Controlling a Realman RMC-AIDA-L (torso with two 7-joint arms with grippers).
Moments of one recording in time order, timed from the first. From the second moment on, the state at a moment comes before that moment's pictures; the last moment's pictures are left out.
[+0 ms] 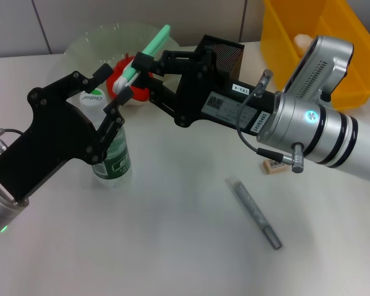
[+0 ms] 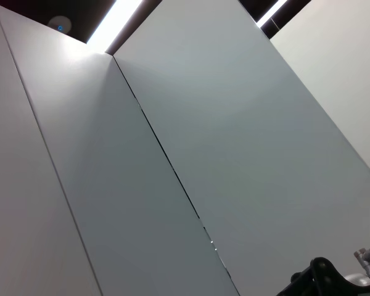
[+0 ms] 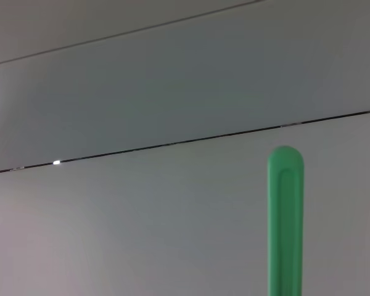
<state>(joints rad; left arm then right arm) -0.54 -2.08 0.74 0.02 1.35 1.85 -0.04 0.81 2.09 -0.47 0.02 -1.72 -1.61 2.33</state>
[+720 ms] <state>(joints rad) -0.55 -2.08 0.74 0.02 1.35 1.84 -0.04 0.82 2.09 -0.46 0.03 -1.73 -1.60 2.33</state>
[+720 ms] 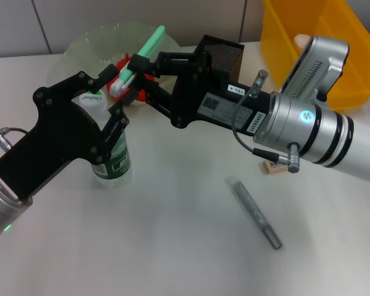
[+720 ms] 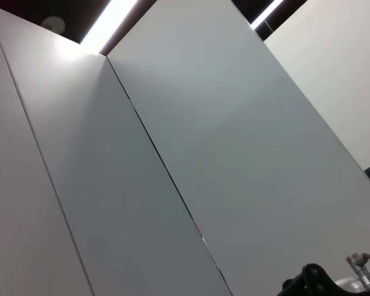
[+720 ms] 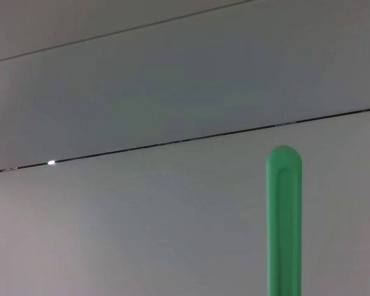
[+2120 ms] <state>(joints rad) -0.51 -2.07 0.67 0.17 1.35 1.84 -0.24 0.76 2.09 -0.57 -0.11 -1.75 -1.70 2.25</state>
